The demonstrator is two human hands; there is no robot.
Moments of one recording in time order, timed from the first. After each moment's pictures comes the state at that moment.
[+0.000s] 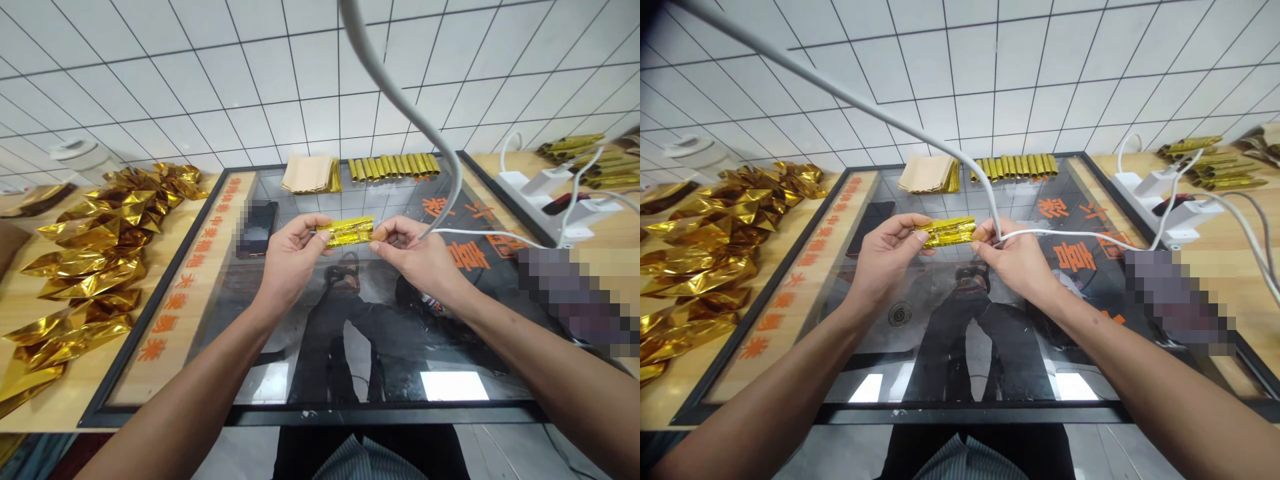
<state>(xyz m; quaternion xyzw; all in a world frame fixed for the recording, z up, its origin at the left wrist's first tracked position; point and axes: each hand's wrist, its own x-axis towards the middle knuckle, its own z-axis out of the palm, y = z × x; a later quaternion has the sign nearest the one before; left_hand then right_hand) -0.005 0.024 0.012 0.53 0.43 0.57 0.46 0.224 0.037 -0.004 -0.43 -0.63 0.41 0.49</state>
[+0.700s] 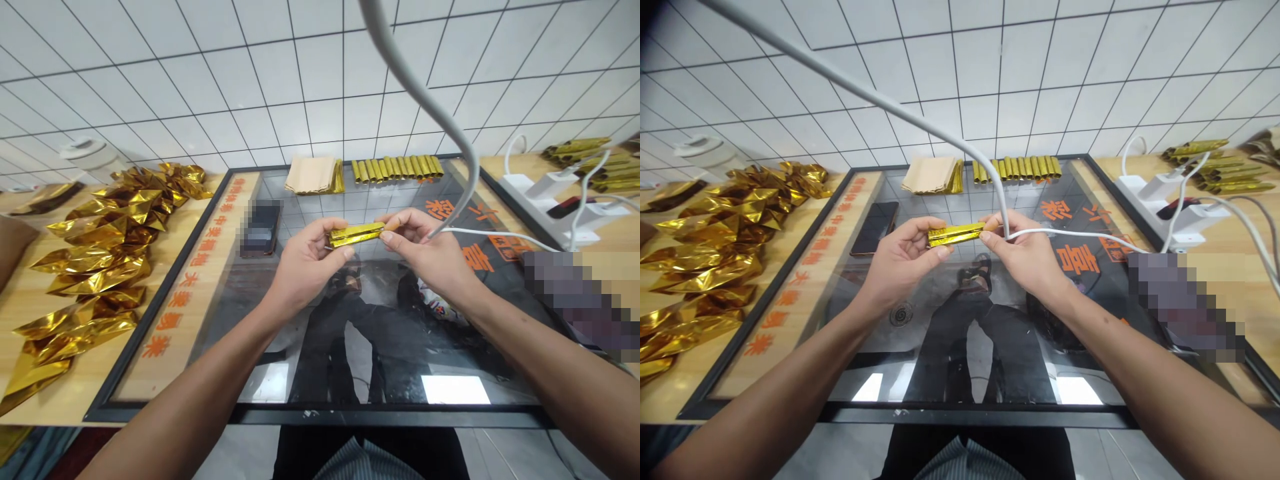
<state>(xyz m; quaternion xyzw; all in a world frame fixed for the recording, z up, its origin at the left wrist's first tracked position) 0.002 0.019 0.009 0.59 0.38 0.53 0.48 0.231 0.039 0.004 -0.43 -0.62 0.41 0.51</state>
